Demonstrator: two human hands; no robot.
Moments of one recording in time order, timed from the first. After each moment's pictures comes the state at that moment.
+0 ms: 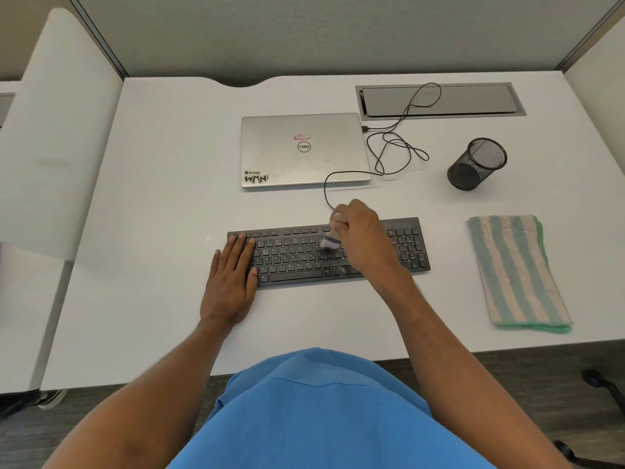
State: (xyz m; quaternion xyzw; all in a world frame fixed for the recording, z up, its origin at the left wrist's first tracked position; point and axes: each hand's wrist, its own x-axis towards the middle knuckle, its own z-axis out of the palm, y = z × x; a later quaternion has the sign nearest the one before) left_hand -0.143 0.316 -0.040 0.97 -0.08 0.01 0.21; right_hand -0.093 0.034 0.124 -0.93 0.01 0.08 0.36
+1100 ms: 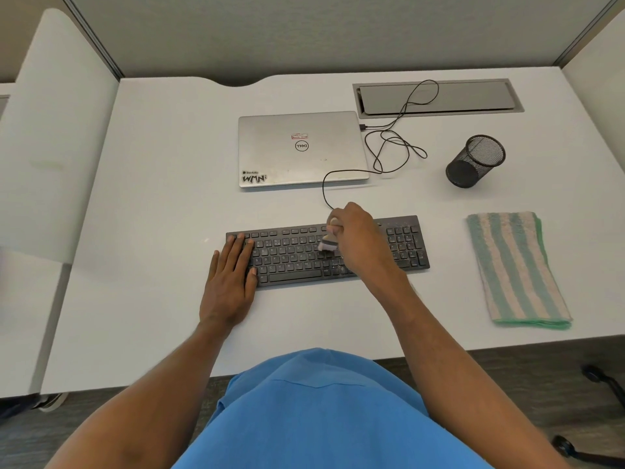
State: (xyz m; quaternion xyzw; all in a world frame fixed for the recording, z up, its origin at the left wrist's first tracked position) left_hand -0.142 0.317 -0.039 0.98 -0.08 0.01 0.20; right_hand -0.096 0.037 0.116 -0.93 0.03 0.11 0.34
